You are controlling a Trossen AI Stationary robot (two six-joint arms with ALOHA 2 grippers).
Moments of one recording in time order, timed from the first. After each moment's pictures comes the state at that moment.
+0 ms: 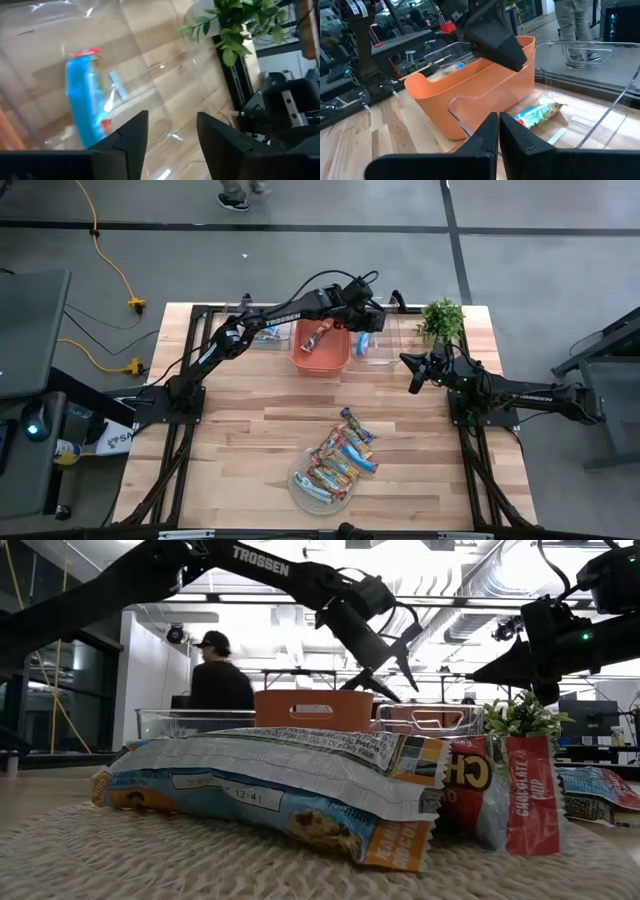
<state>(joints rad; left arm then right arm) 0.40 2.41 2.34 -0.69 0.18 -0.87 -0.27 0.37 0.01 0.22 0.28 0.36</state>
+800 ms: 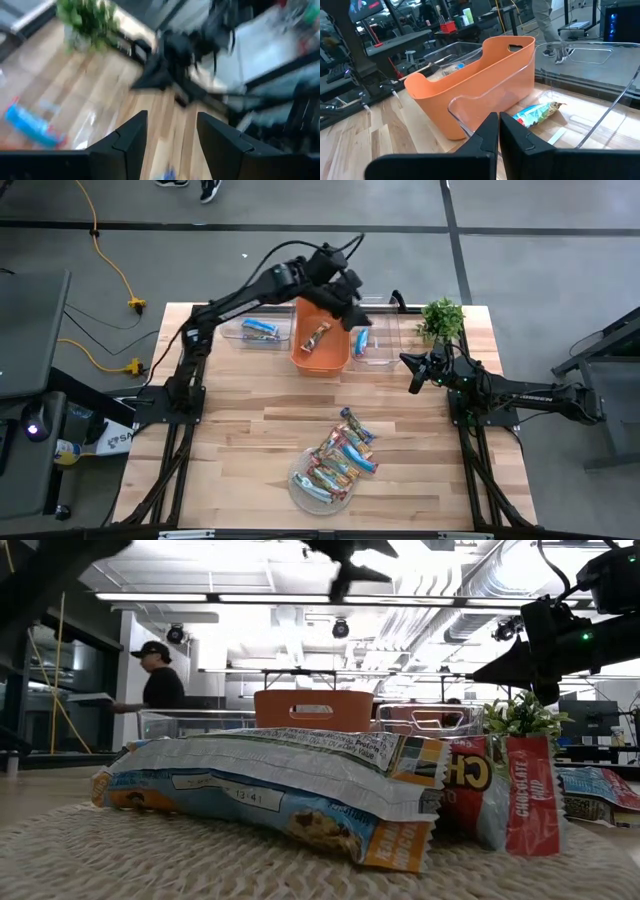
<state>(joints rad) 0.37 2.05 2.35 -0.88 0.46 -0.37 -0.27 0.37 0.01 0.22 0.28 0.36</state>
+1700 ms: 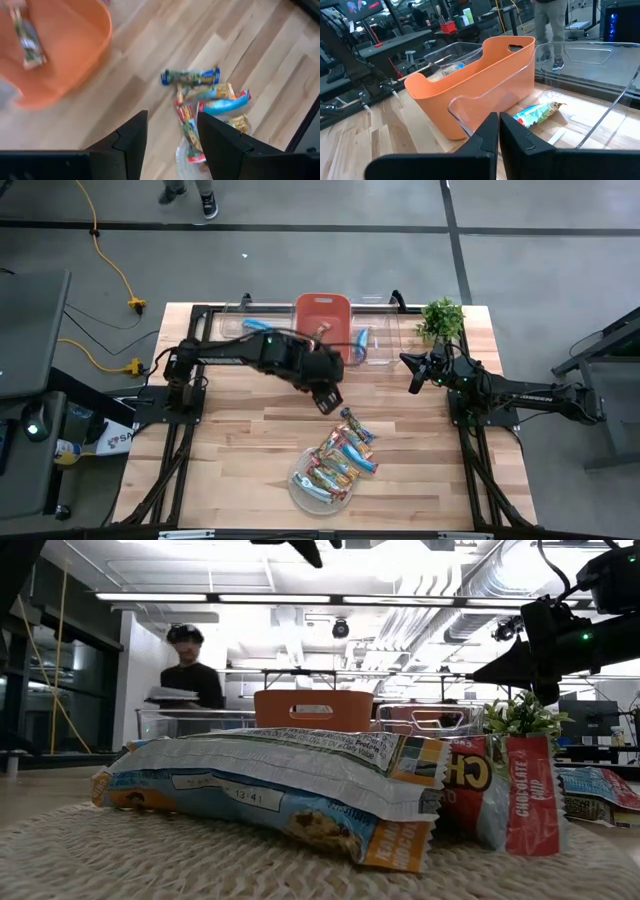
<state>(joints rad) -0.10 1.95 2.23 -1.39 -0.18 -0.75 -0.27 0.37 0.01 0.22 0.28 0.36</state>
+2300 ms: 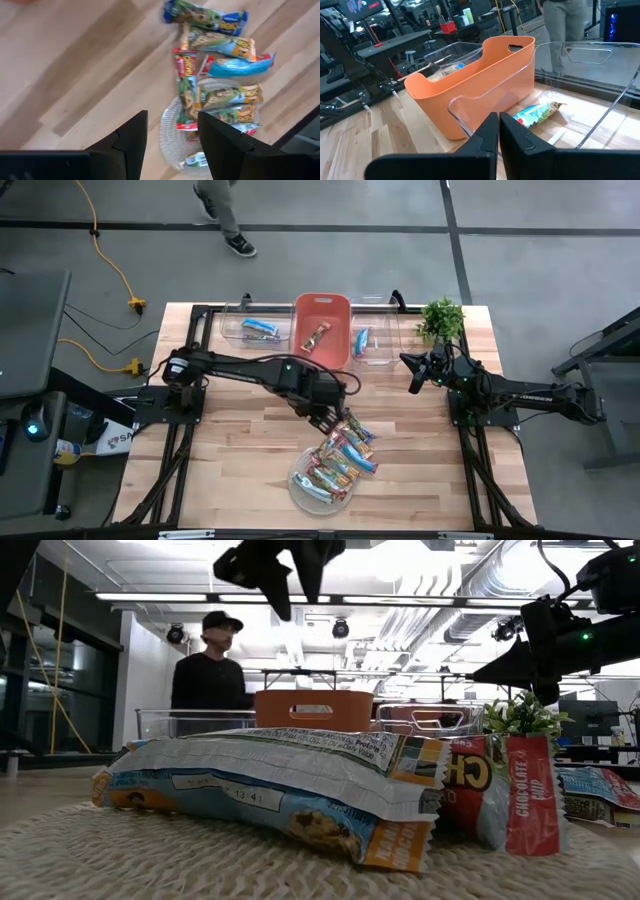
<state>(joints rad) -0.16 1.95 1.94 -1.27 0.00 -1.00 -0.27 0.37 0.01 0.22 0.28 0.36</state>
